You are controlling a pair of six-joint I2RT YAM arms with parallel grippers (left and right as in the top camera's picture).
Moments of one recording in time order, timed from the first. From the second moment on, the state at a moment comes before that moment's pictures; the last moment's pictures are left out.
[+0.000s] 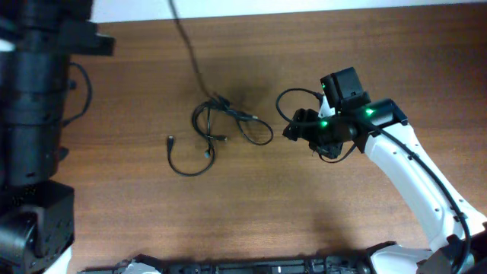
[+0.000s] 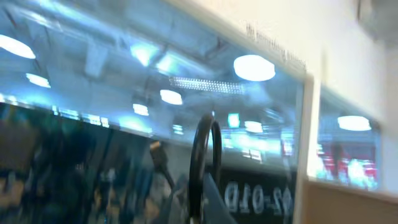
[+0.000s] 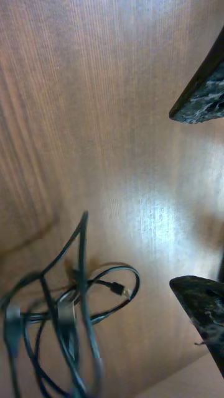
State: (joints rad) left arm -0.38 1.31 2.14 -0.11 0.00 -0.25; right arm 0.30 1.46 1.19 -0.95 -0.37 0.72
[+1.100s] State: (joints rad) left arm -0.38 1.38 2.14 -0.05 -0.10 -0.02; right arm 0.49 1.50 1.18 -0.65 -0.39 0.69
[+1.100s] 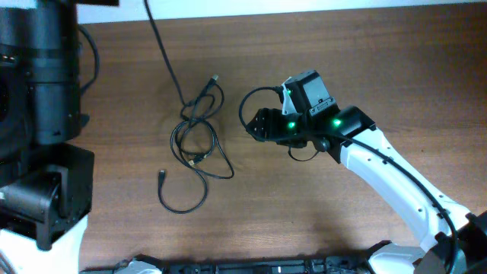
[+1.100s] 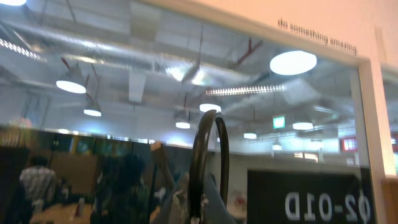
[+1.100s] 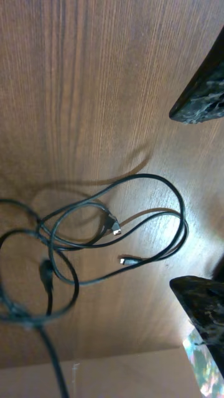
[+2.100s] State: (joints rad) left arm -0.38 1.29 2.14 -0.40 -0.27 -0.16; right arm 0.73 1.94 1.18 0.15 -0.08 0.87
